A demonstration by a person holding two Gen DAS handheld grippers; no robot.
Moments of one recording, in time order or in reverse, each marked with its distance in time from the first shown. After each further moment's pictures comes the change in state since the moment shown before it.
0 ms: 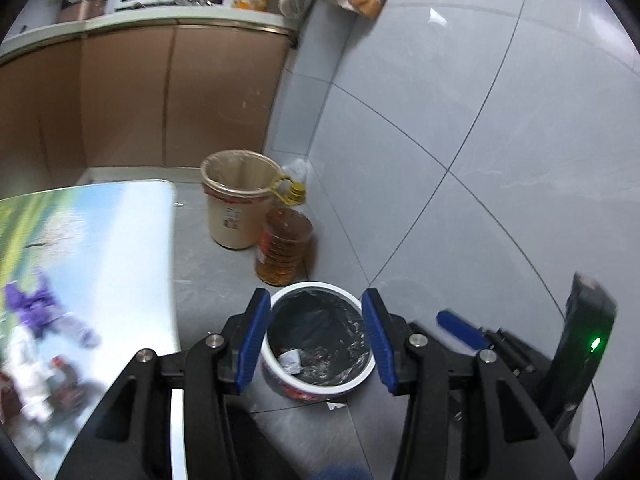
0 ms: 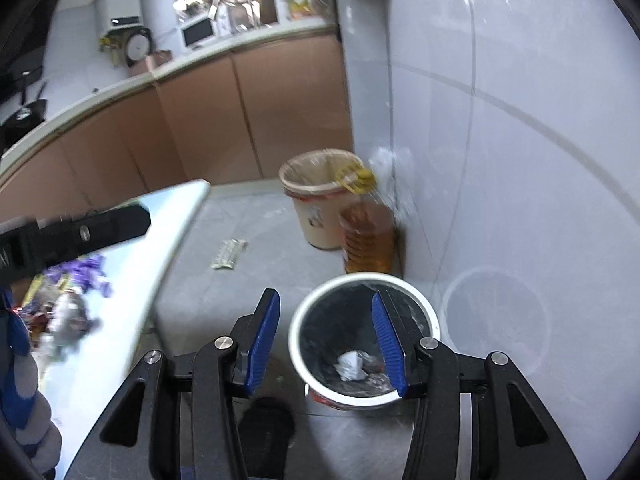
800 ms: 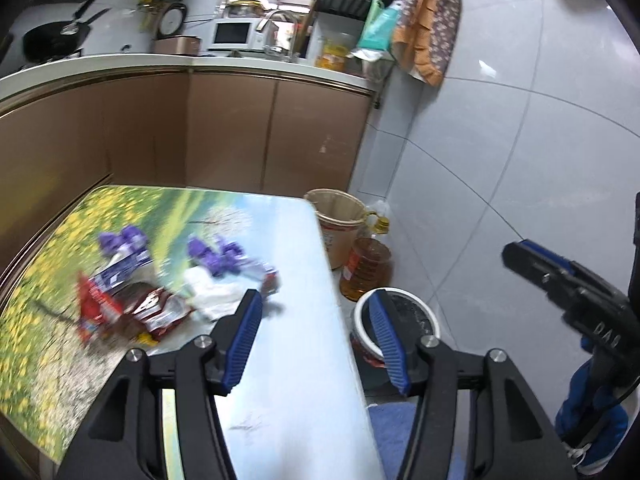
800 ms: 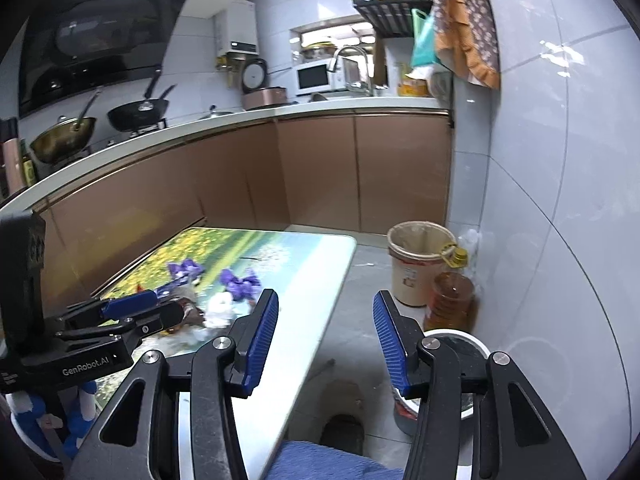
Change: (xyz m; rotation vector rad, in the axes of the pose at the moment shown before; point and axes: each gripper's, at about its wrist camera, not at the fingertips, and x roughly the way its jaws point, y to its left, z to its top) left arm -0.194 0.073 -0.091 -0.088 -0.183 0.243; right arm -0.155 0.128 -0.004 -0.207 -0.177 0.251
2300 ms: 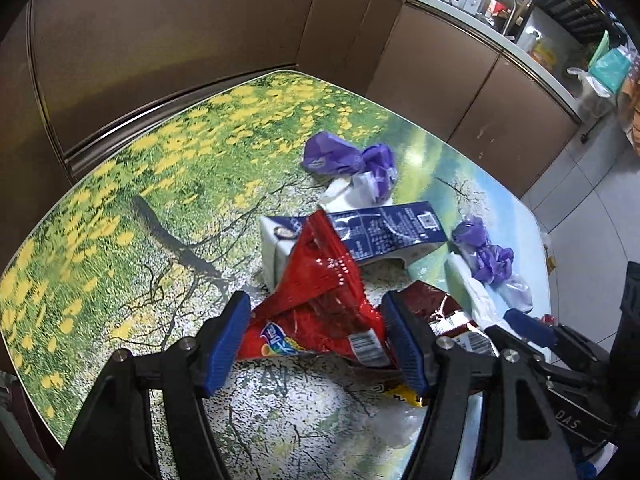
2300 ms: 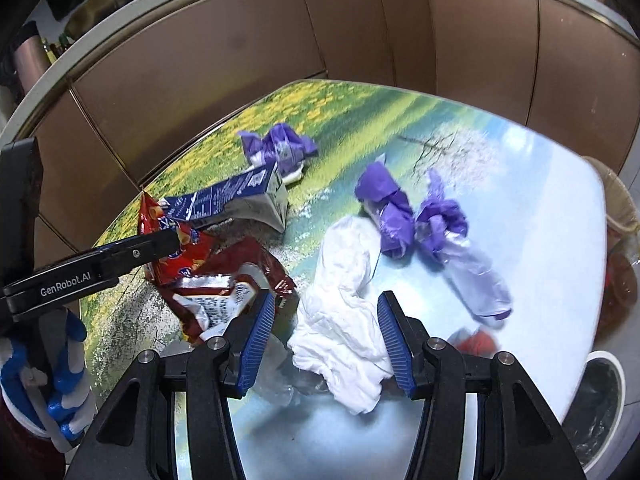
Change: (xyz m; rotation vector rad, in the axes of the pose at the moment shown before) left arm 0.088 0.236 -0.024 -0.458 0.204 0.412; right arm 0.292 0.149 -0.036 -0.199 0.505 0.434
